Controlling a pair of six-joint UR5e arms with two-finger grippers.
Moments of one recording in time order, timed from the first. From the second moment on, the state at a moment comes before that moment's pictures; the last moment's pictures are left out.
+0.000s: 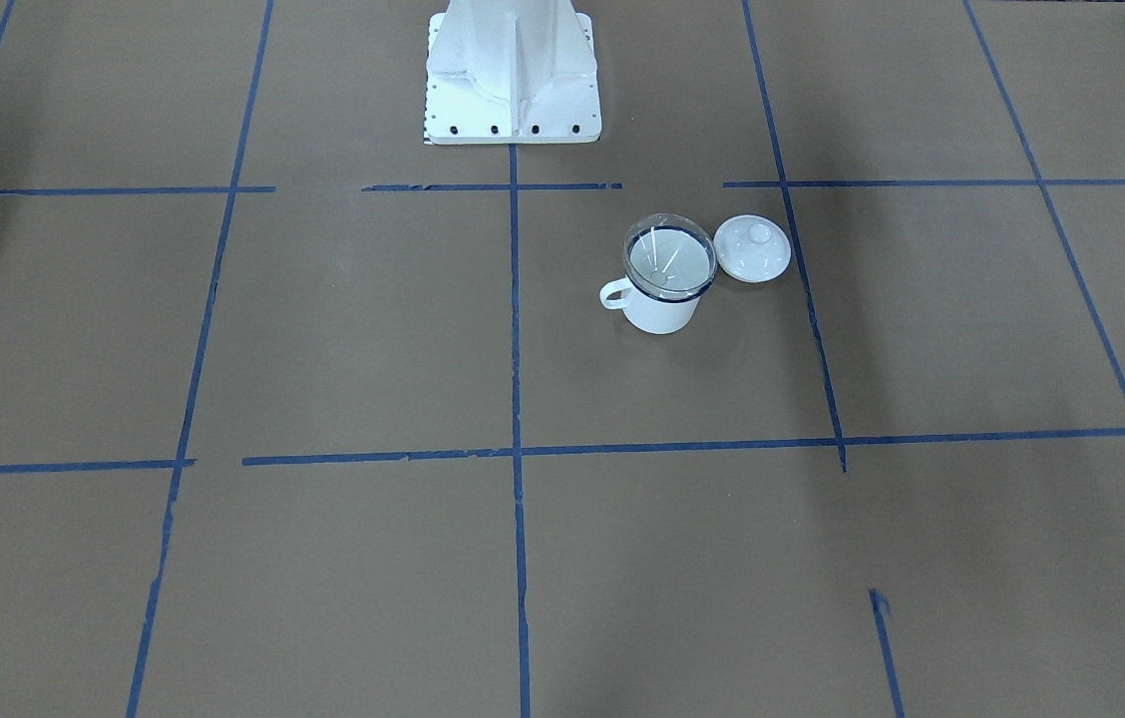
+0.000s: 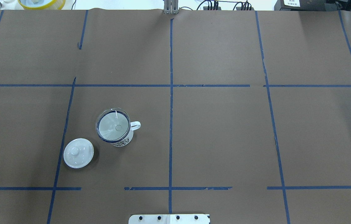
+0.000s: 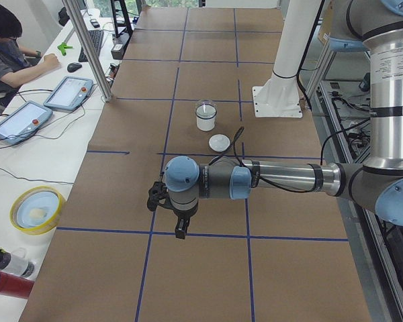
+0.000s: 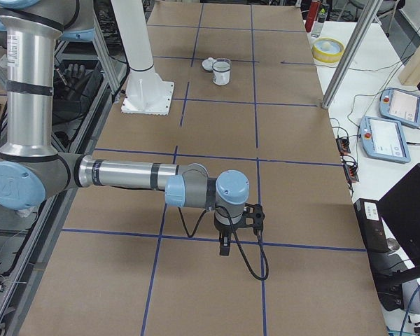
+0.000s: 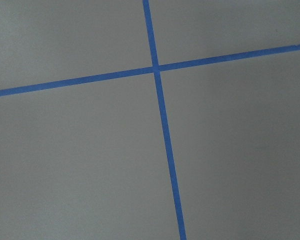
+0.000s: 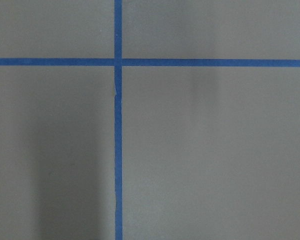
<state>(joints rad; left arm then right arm) -1.61 -1.45 -1.75 -1.53 -2.40 0.19 1.57 -1.68 1.66 -1.57 2.29 0.01</state>
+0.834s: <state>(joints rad) -1.61 -1.49 -1.80 -1.53 -2.40 0.18 1.57 -1.68 1.66 -1.57 2.29 0.01</state>
